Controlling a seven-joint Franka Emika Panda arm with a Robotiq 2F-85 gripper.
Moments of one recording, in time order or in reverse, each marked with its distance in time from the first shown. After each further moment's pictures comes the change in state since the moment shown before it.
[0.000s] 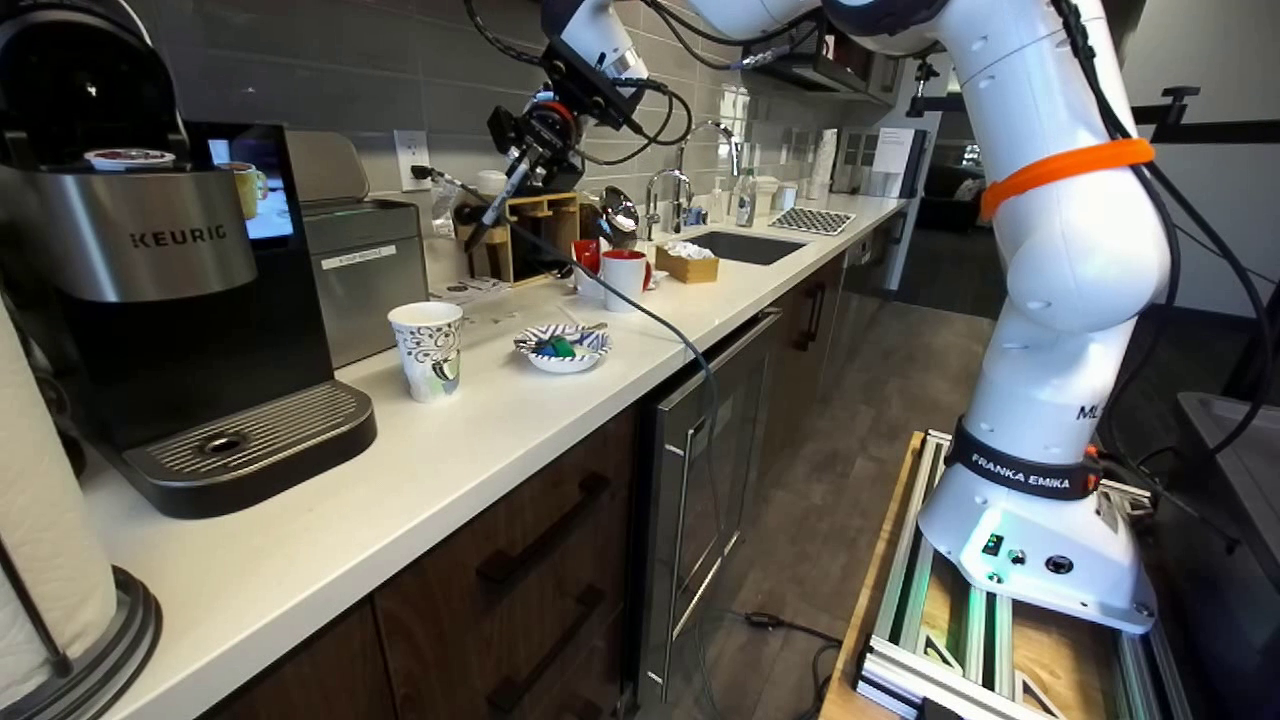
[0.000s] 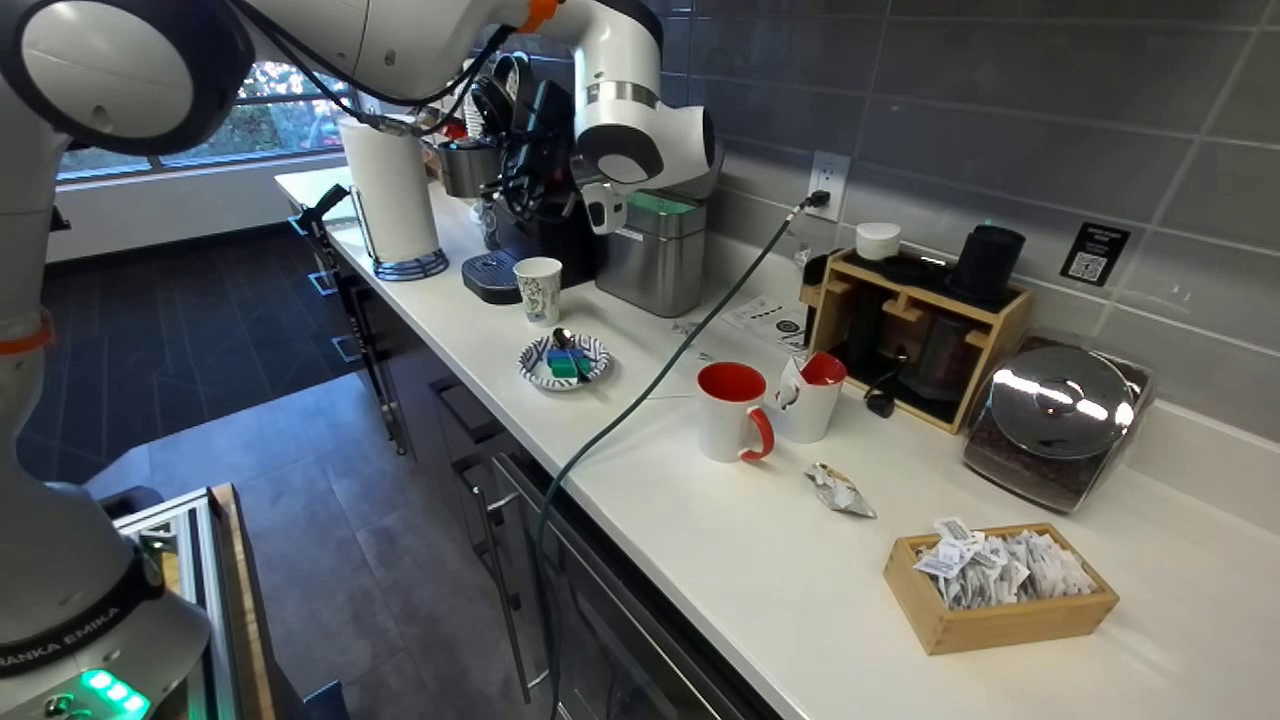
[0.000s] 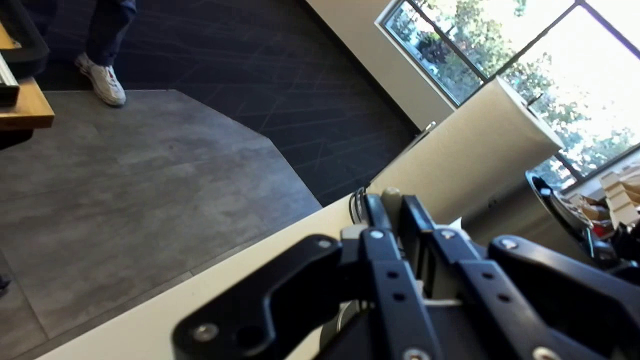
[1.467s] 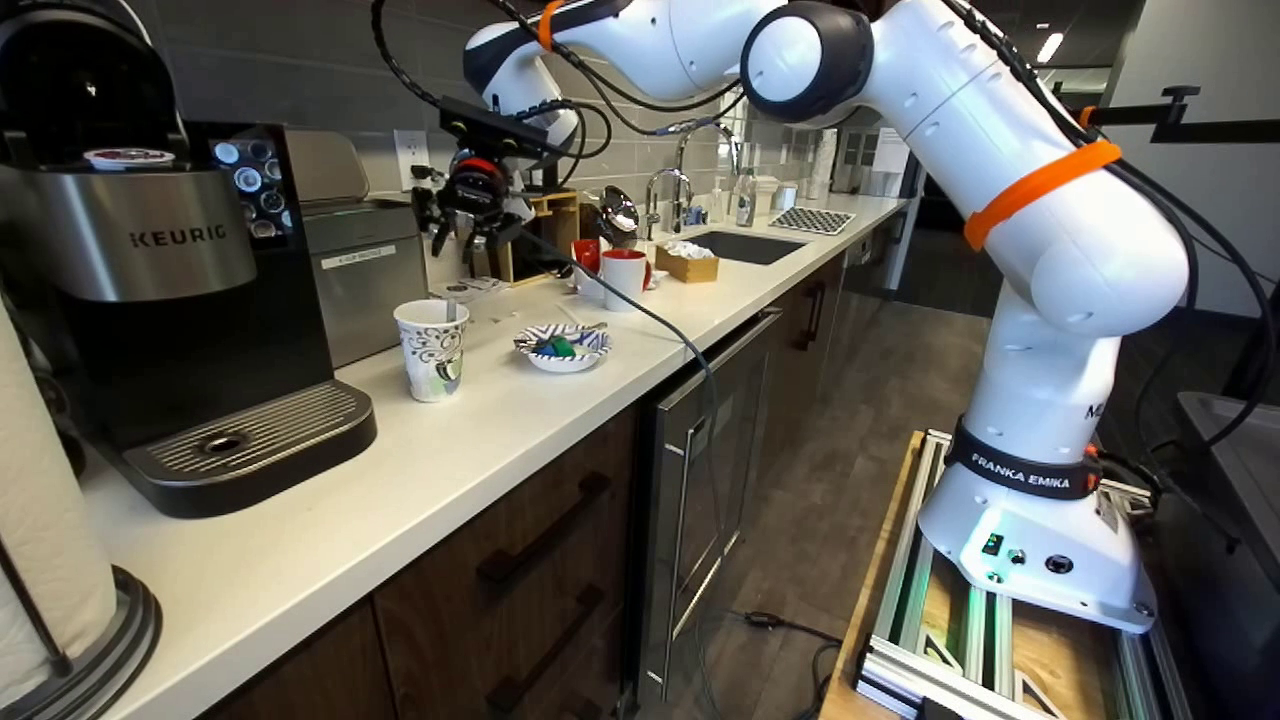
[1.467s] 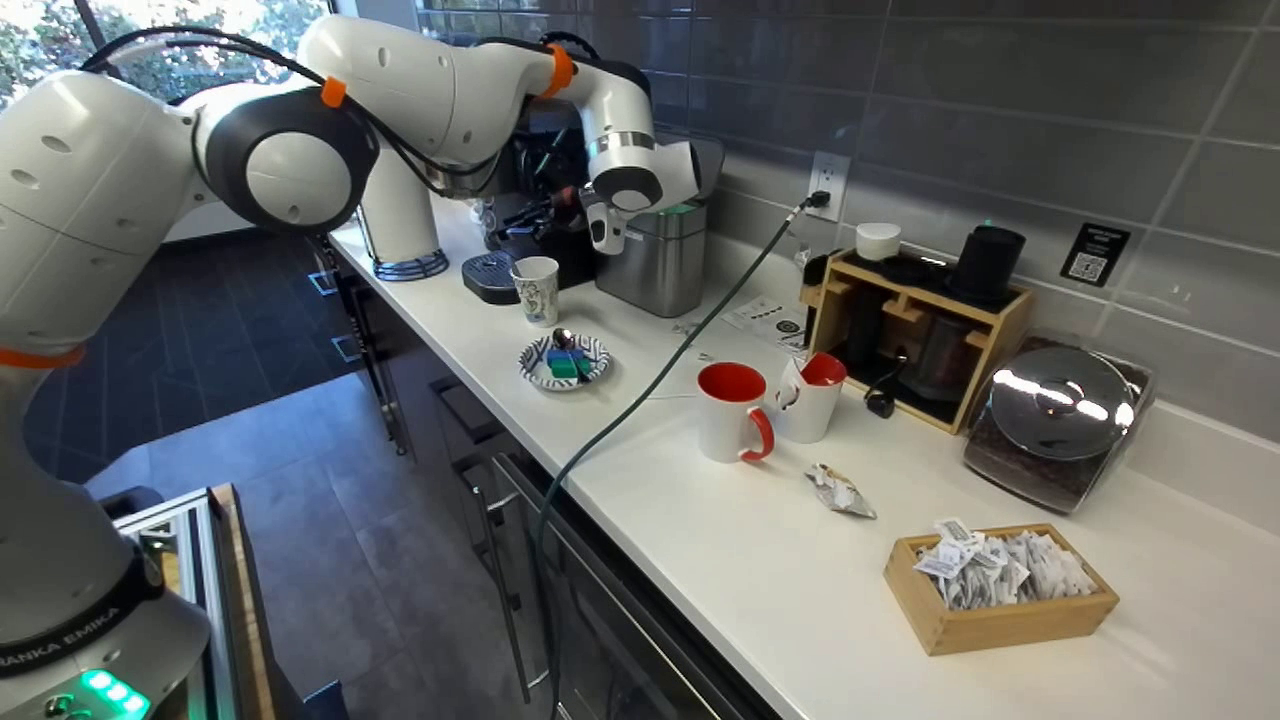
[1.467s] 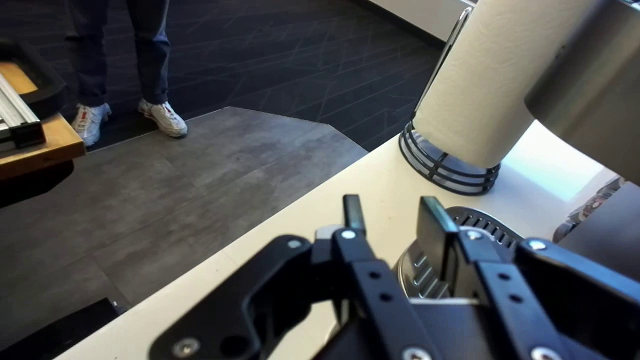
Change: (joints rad) arm 0.160 0.313 -0.038 0.343 -0.037 0.036 0.395
